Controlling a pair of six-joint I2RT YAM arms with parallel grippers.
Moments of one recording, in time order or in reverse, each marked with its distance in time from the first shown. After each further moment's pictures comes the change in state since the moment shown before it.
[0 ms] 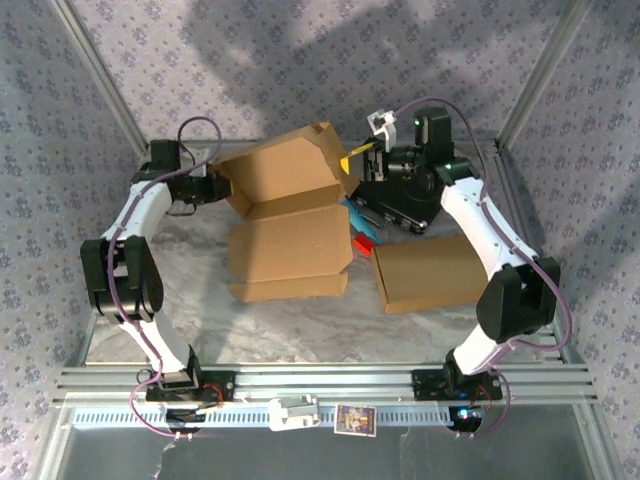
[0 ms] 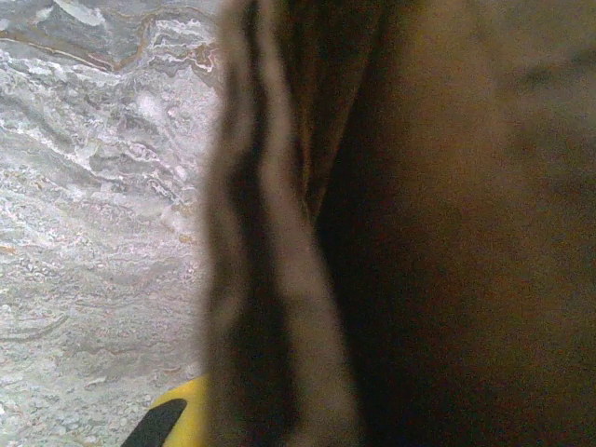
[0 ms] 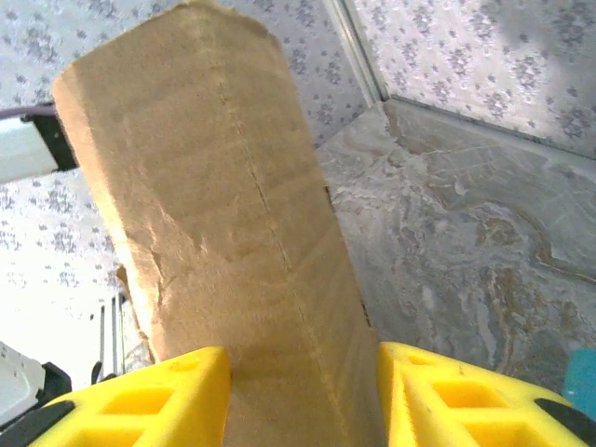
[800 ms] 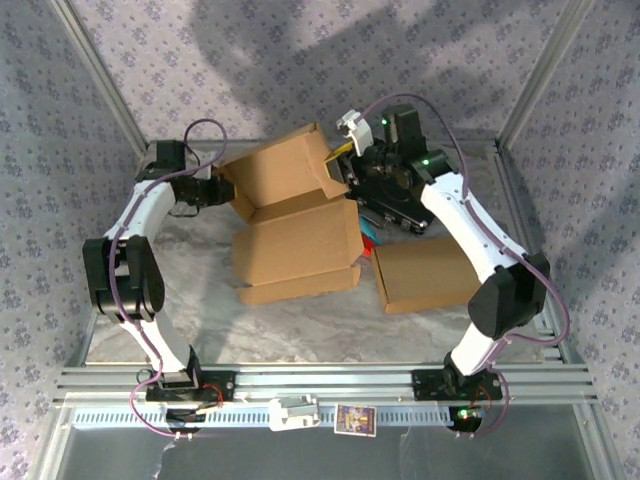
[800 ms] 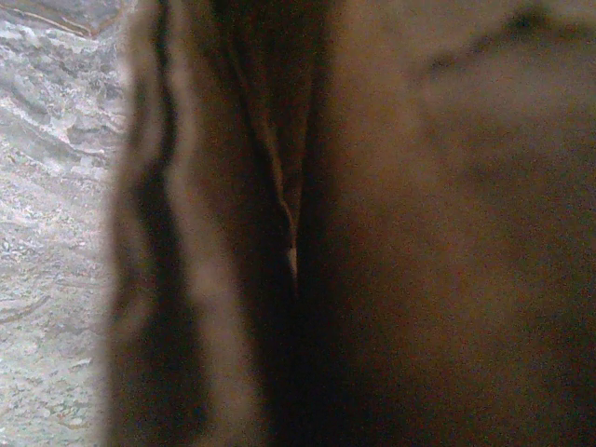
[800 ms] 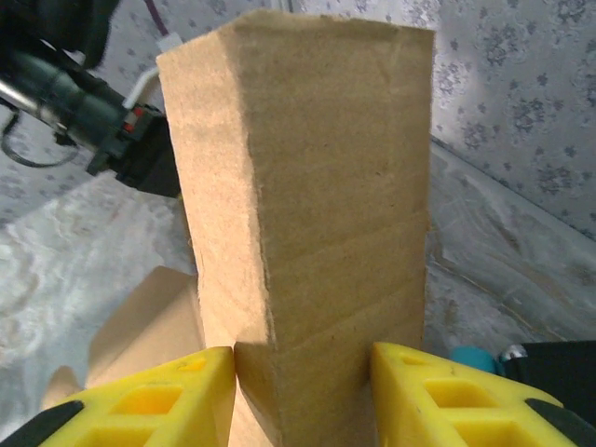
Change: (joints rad) left arm -0.029 0.003 0.004 -0.056 -0.023 0.027; right arm 0.169 0.050 0.152 -0.188 0.409 -0.243
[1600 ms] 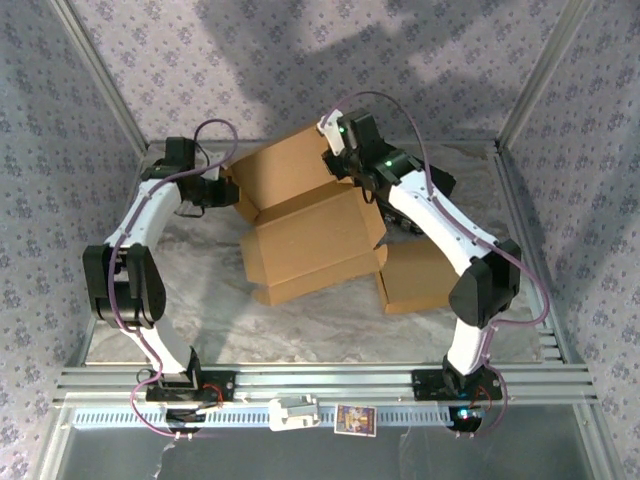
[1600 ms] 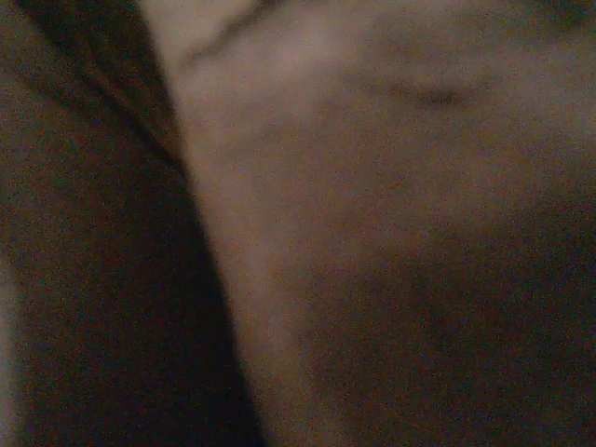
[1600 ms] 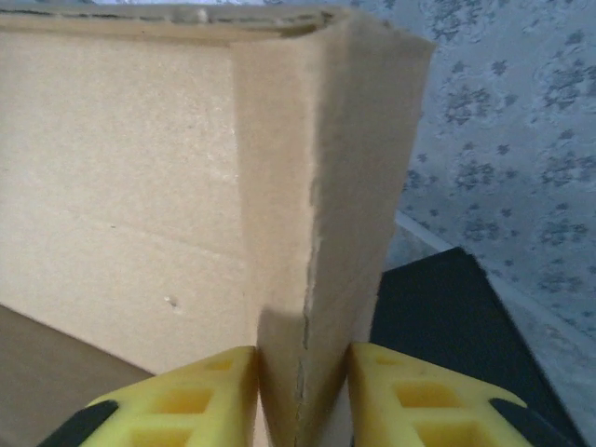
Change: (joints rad) left arm -0.075 -0.048 0.031 -0.093 -0.136 0.022; right arm 0.149 0.131 0.139 -0.050 0.687 -0.037
